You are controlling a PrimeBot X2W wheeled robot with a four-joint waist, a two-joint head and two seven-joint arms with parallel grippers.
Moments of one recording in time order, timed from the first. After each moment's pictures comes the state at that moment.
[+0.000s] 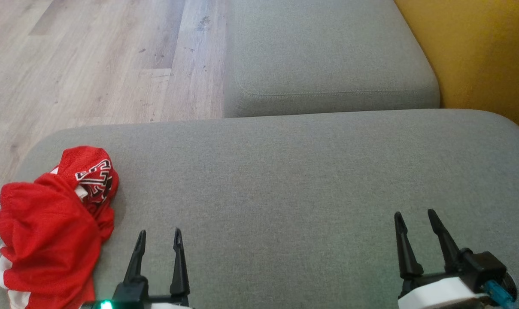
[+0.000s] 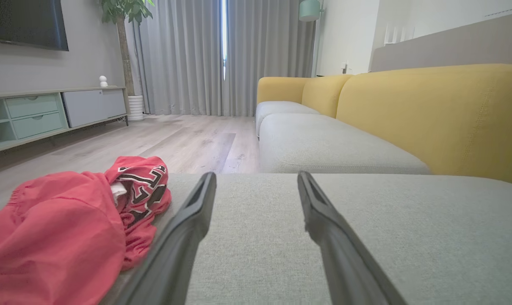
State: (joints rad) left arm 0.12 0.06 -0.27 0.17 -0.17 0.17 -0.22; right arm 0.14 -0.04 0.06 0.17 0.14 0.12 -0.22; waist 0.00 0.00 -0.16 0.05
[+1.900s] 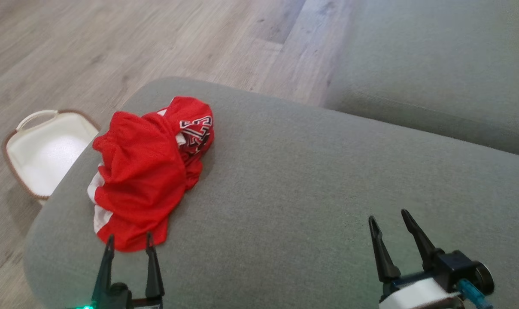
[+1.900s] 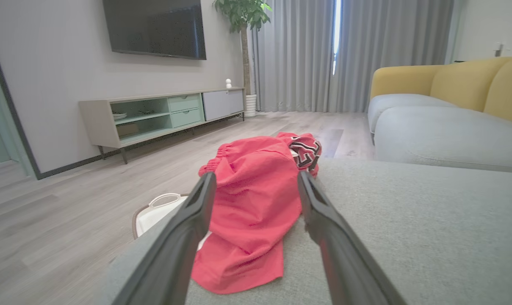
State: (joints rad) left arm 0.16 0.07 -0.16 0.14 -0.03 0.22 -0.25; right arm 0.11 -0.04 0.13 0.22 0.06 0.12 -0.25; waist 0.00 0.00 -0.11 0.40
